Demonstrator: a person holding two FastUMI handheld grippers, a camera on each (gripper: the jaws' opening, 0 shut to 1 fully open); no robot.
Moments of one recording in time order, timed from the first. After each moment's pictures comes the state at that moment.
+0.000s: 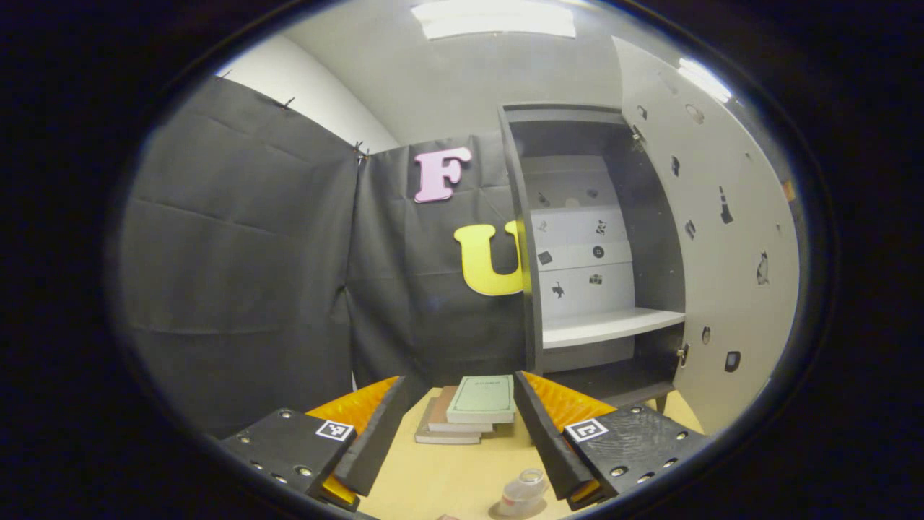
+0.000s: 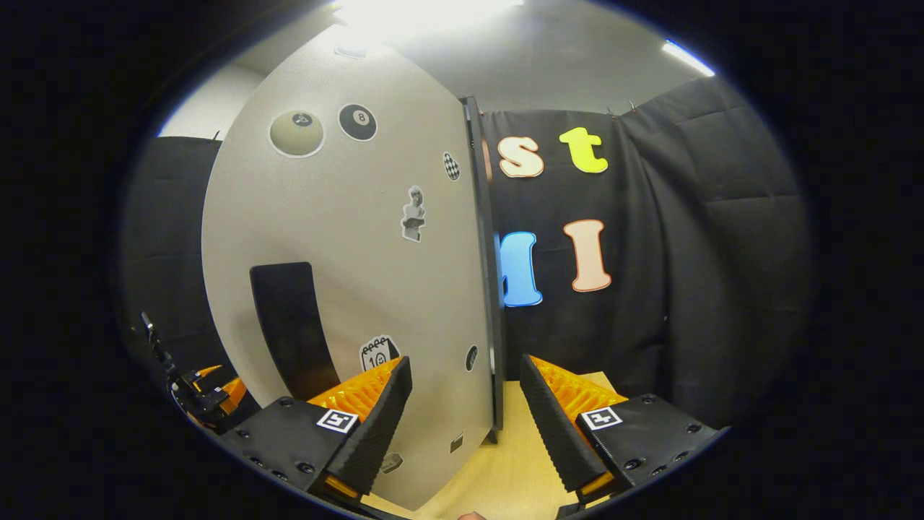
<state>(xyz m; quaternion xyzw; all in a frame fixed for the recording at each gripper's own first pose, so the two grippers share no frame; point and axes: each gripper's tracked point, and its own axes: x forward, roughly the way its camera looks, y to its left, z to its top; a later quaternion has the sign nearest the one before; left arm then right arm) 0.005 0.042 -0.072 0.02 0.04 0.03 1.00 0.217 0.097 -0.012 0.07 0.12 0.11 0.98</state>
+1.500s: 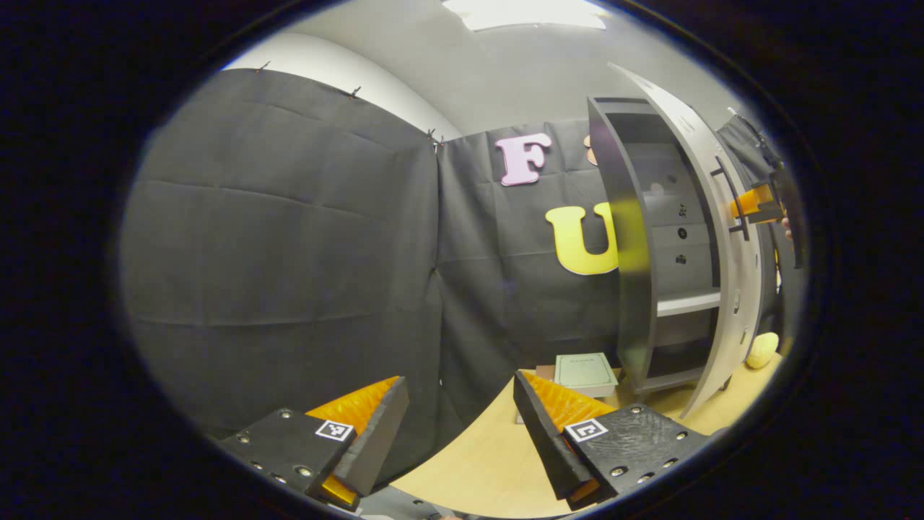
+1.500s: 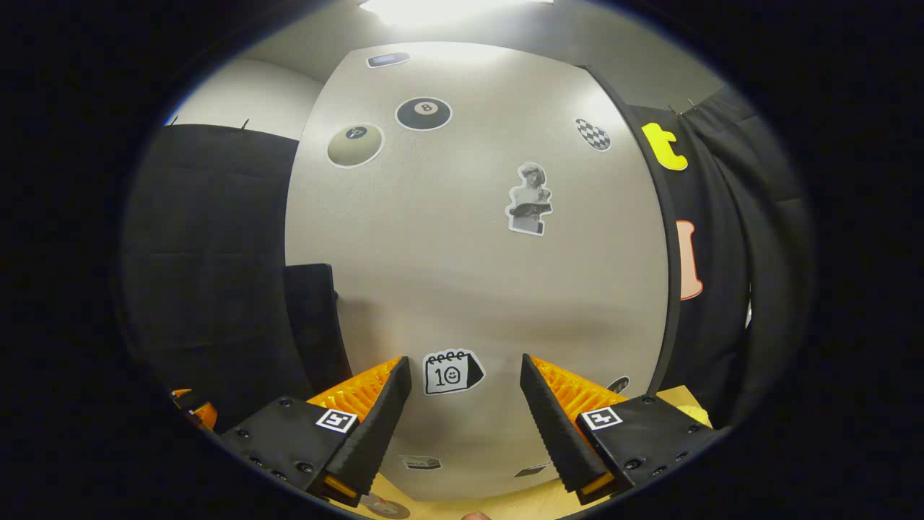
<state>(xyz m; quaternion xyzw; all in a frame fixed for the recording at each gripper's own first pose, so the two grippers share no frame) -0.065 0.230 -0.097 0.04 0.07 0.17 0.98 0.309 0.306 -0.025 0.07 0.09 0.20 0.97</state>
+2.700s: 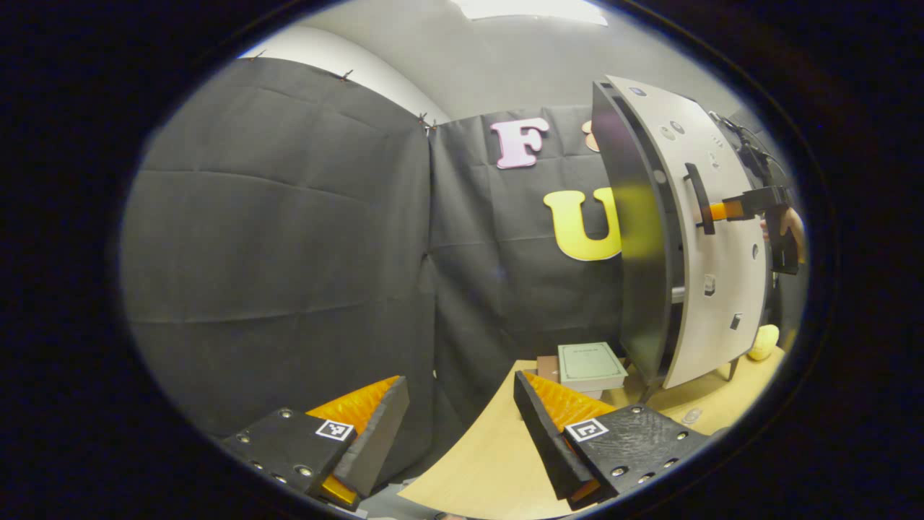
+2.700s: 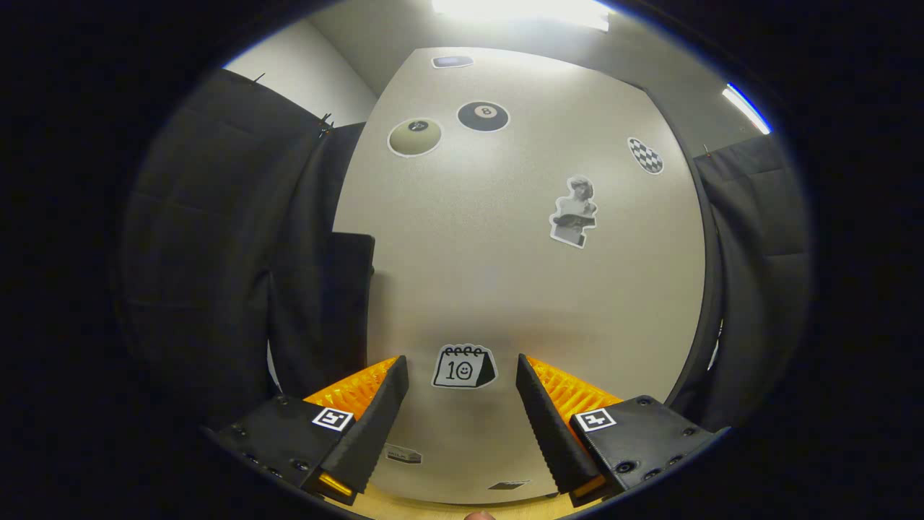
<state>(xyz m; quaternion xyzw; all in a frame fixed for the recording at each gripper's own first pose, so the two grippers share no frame) -0.009 0.252 -0.115 0.04 0.09 0.11 0.99 0.293 0.311 -0.016 -0.01 0.05 0.12 0.99</state>
